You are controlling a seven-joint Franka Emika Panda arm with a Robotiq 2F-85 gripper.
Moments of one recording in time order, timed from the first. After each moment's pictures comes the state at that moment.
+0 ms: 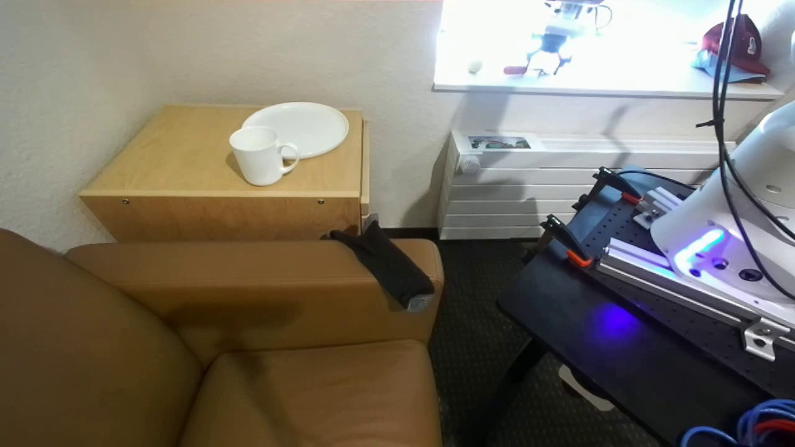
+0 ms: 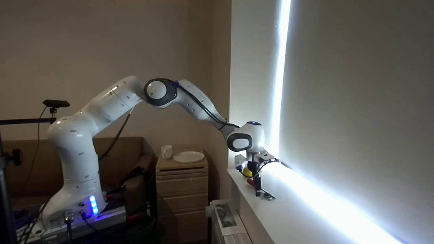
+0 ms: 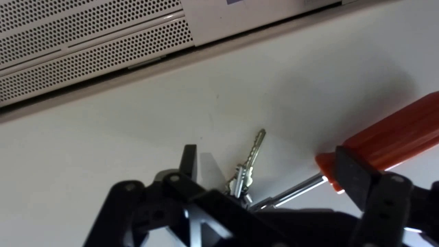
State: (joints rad) arm -0.56 0.90 -0.19 -1.44 0.24 2.43 0.11
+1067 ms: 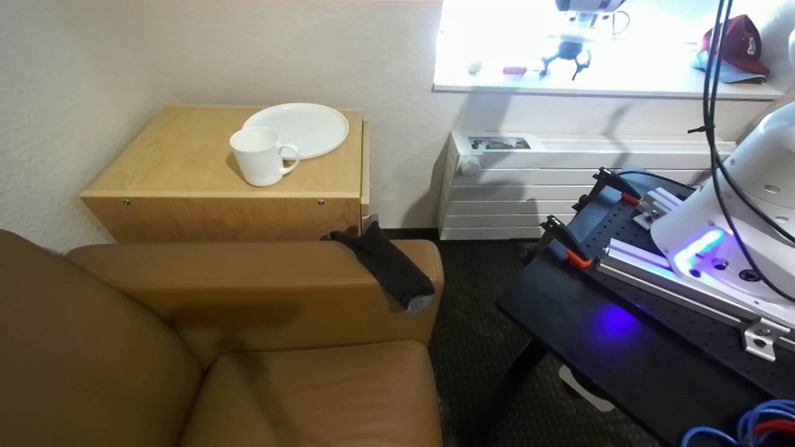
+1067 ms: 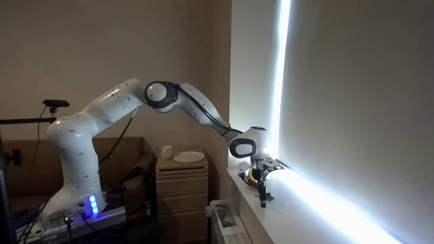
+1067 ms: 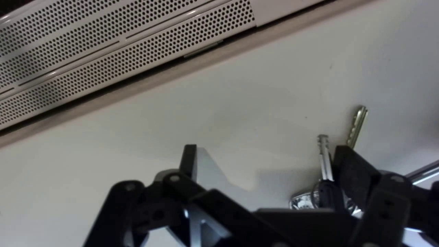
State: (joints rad) arm -0.58 0.95 -0.26 -1.41 0.24 2.44 0.14
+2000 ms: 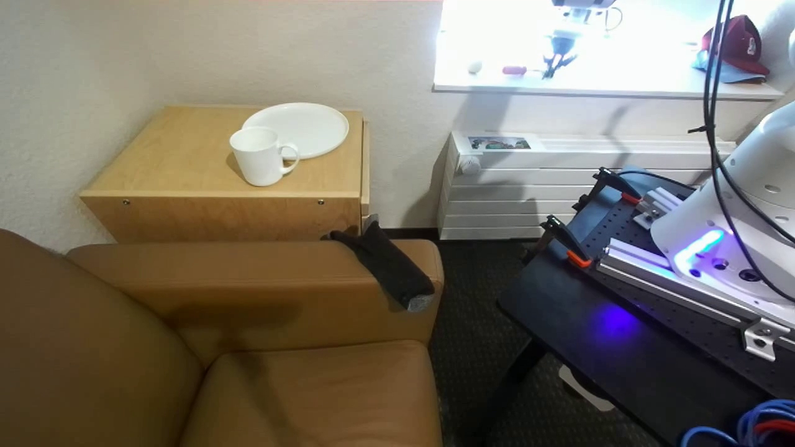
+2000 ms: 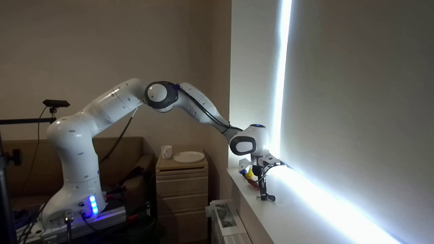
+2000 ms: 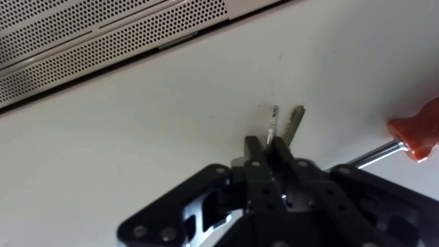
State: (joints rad) arm -0.57 0.95 -0.23 -1.38 0.24 2.44 0.14
